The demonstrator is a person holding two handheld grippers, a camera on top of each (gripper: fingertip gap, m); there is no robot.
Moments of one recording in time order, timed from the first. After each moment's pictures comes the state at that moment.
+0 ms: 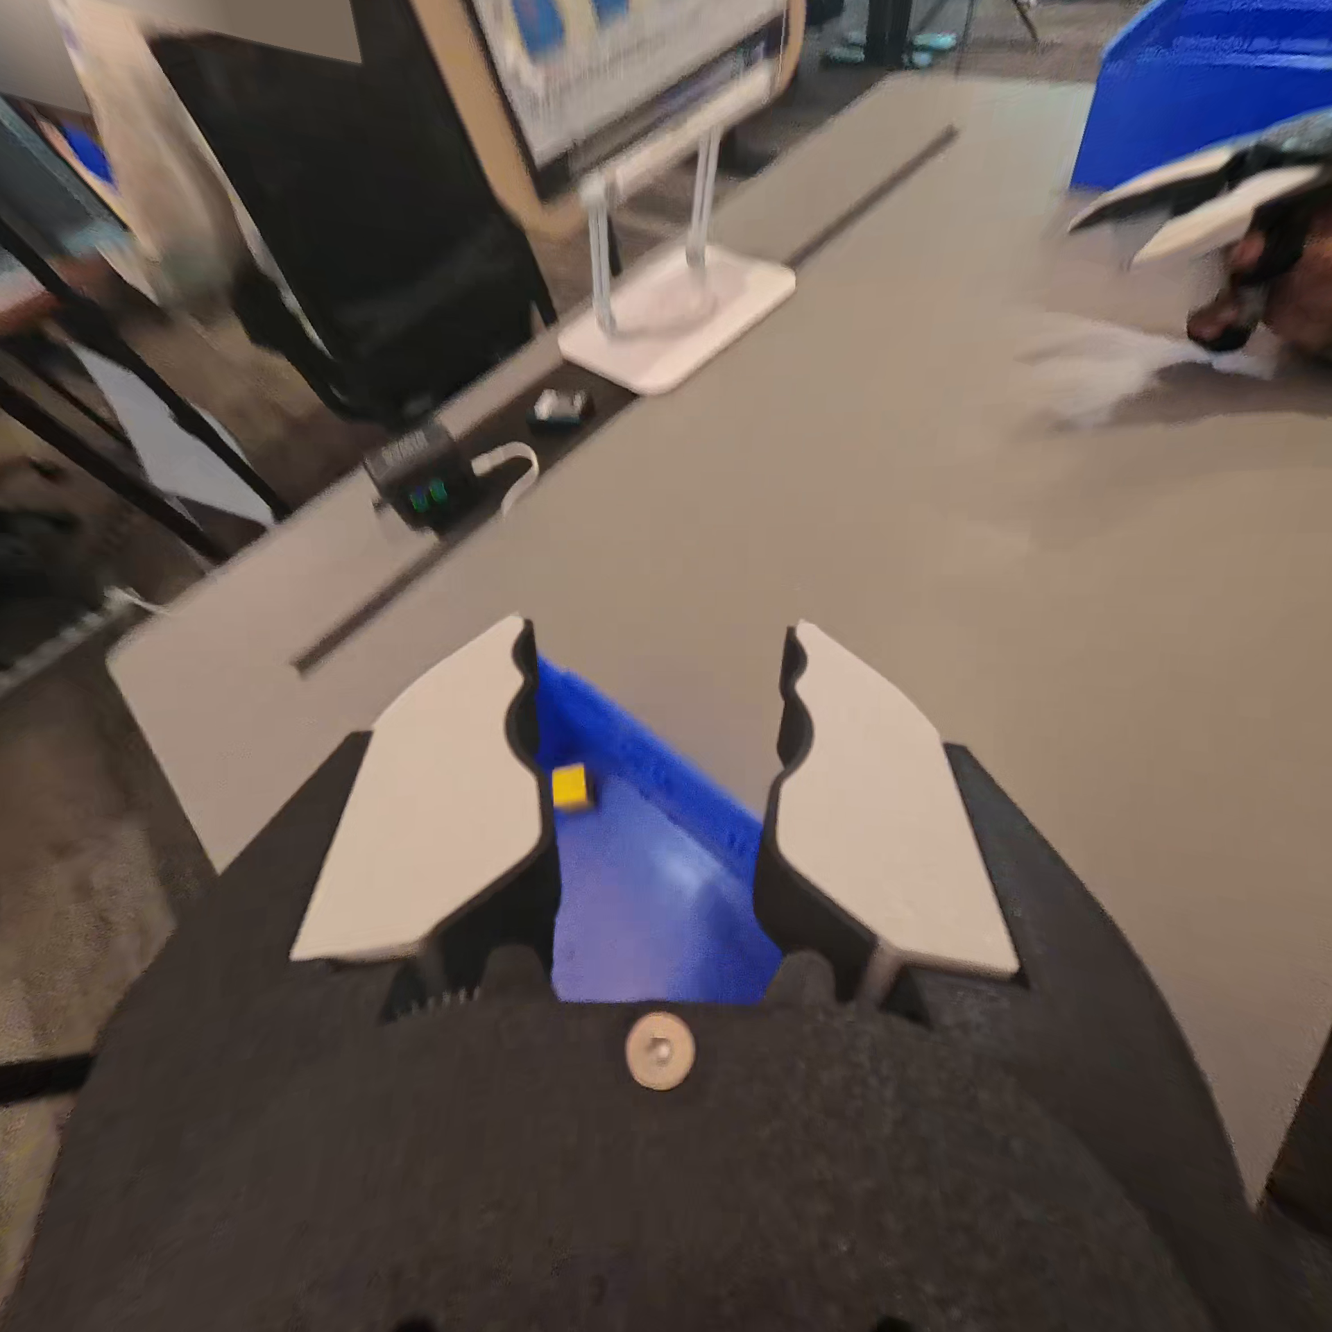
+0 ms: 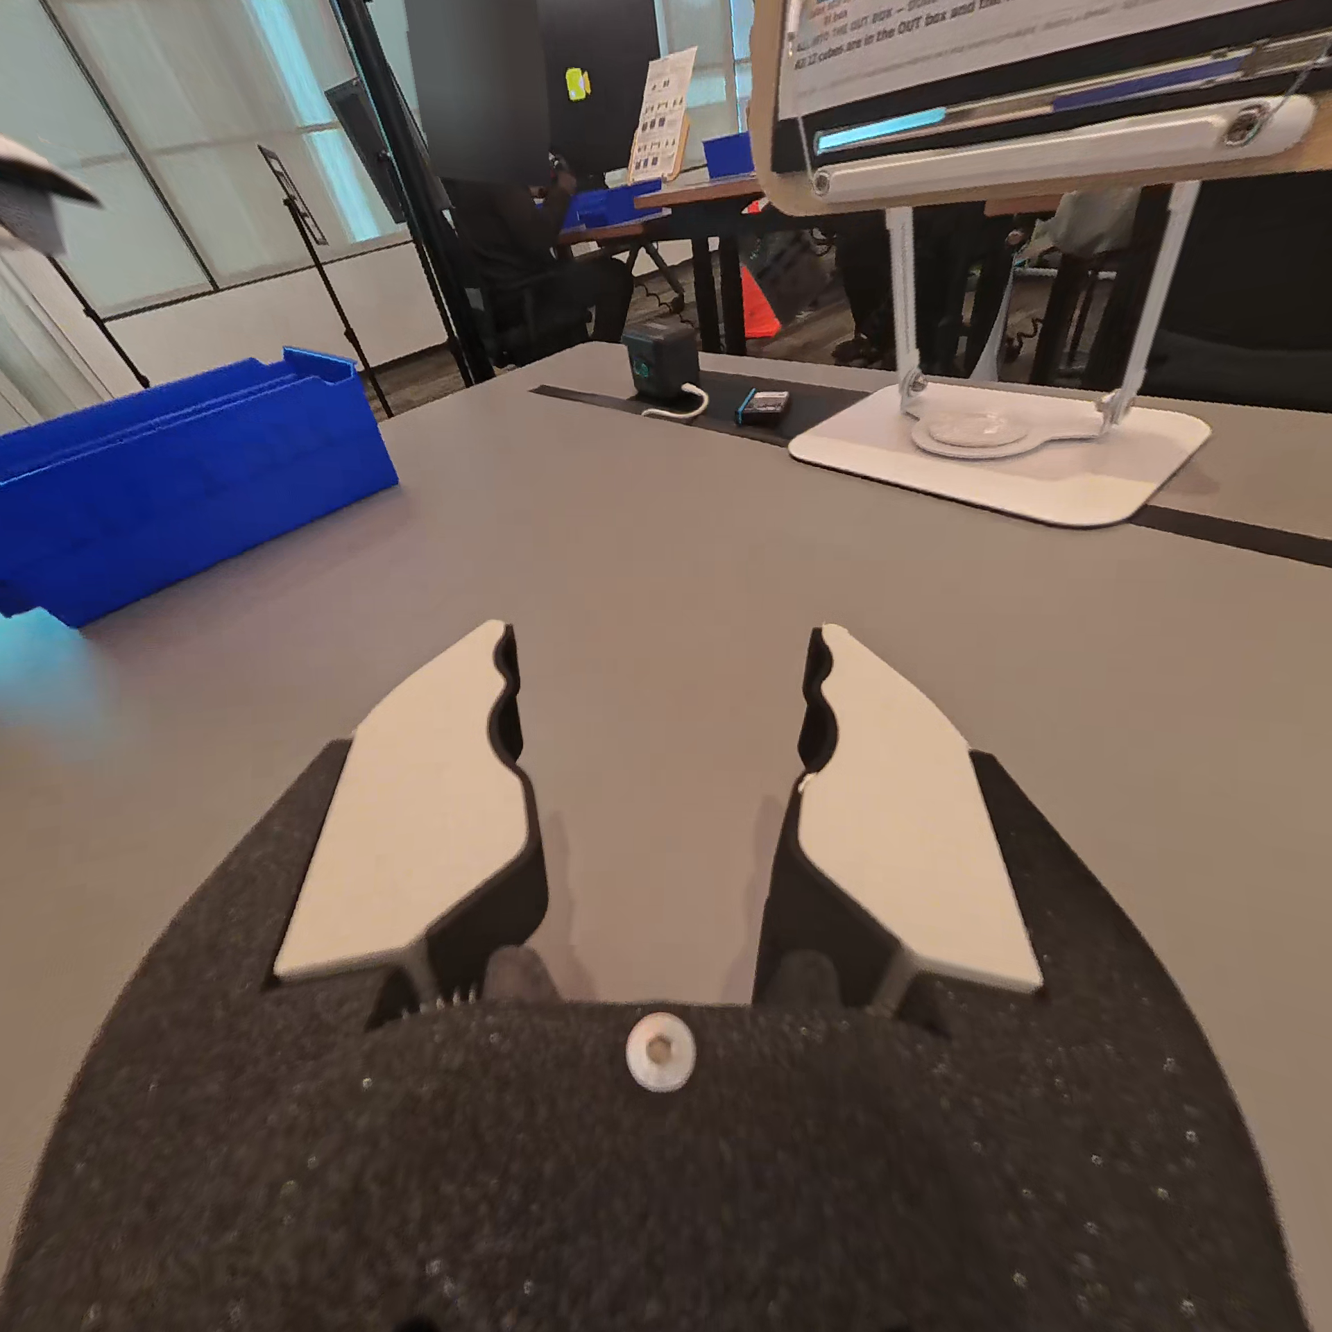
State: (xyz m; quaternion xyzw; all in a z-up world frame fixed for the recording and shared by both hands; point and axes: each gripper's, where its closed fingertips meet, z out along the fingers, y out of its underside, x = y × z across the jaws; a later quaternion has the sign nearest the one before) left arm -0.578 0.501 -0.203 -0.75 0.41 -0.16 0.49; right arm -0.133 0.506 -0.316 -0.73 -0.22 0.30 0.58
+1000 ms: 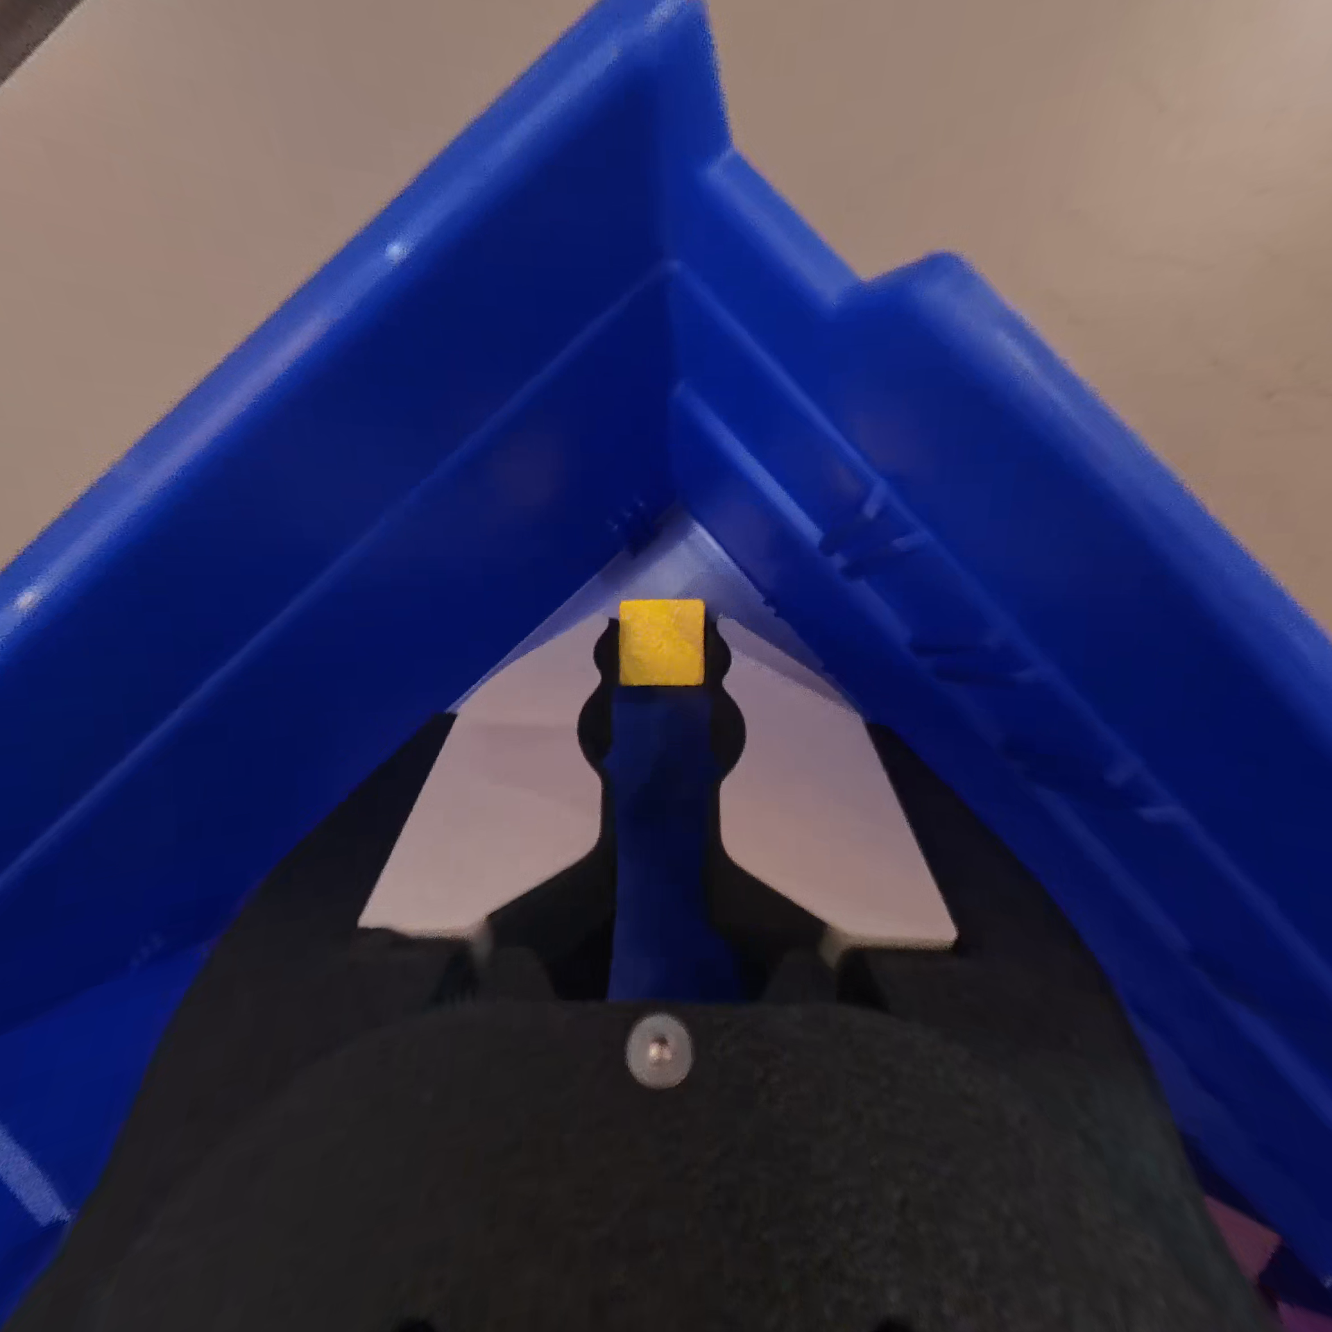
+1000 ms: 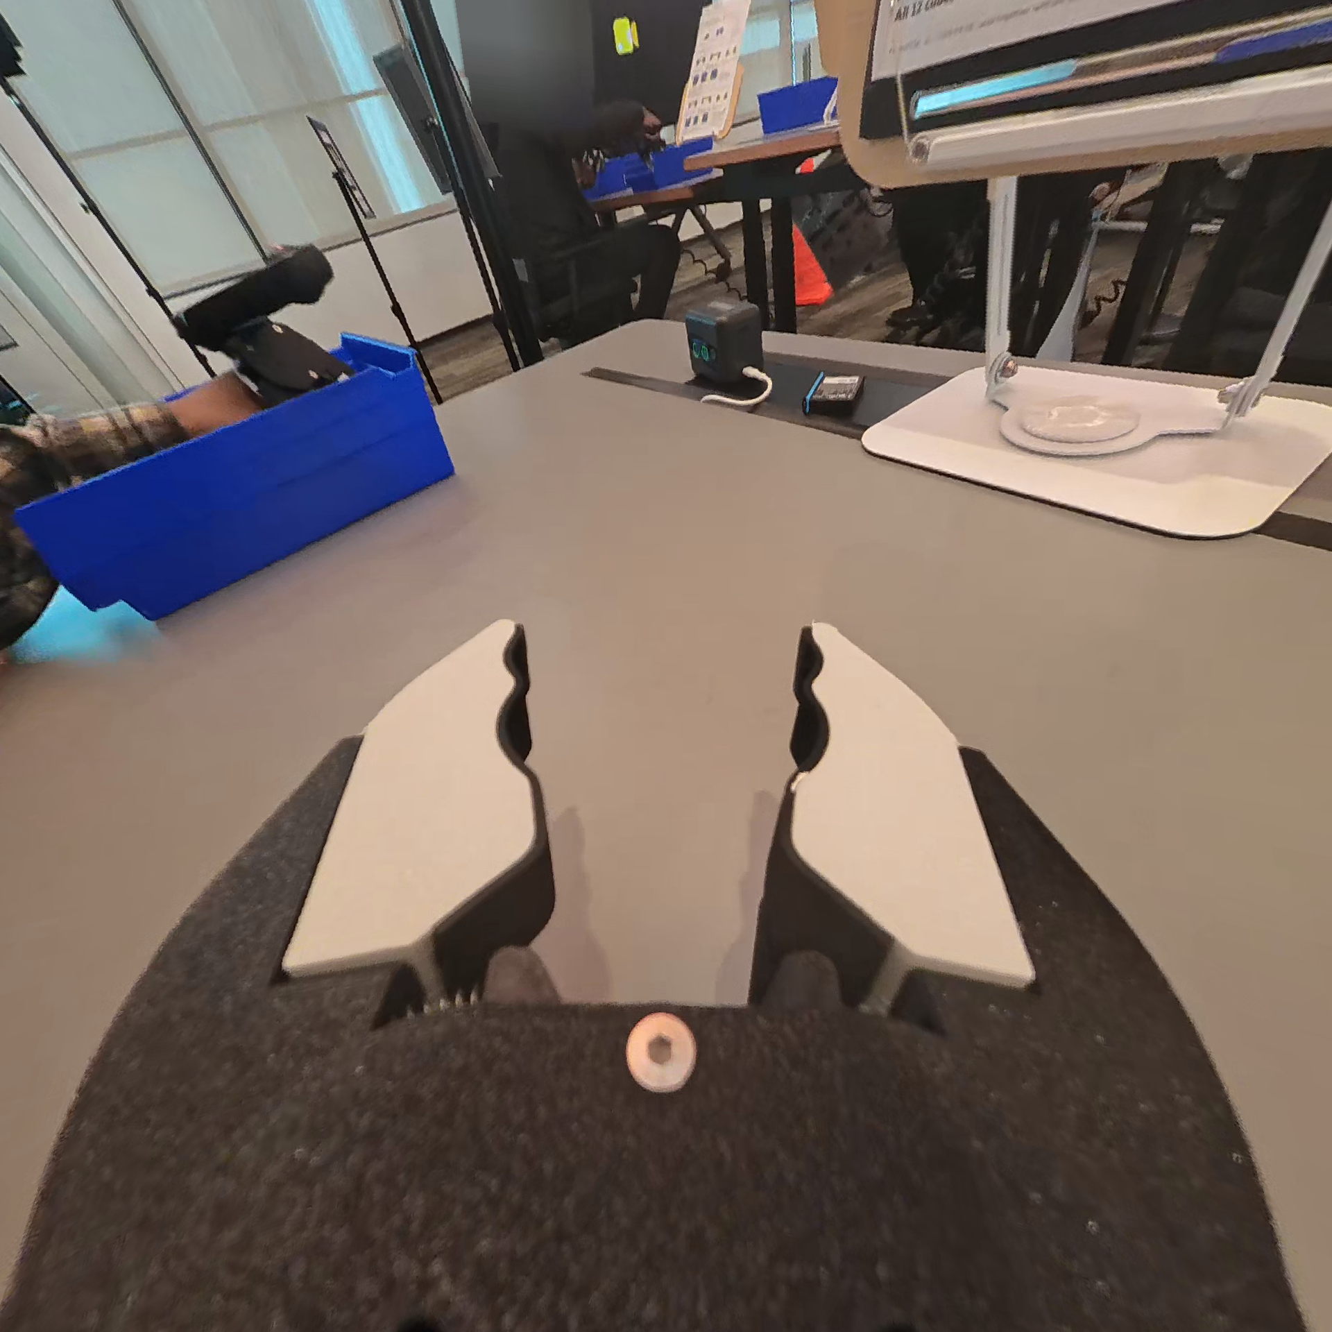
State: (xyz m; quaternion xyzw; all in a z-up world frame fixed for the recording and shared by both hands) left arm -0.619 0.585 -0.405 -0.89 0.37 -0.08 0.26; right arm -0.163 0.498 -0.309 -0.73 -0.24 0.32 0.55
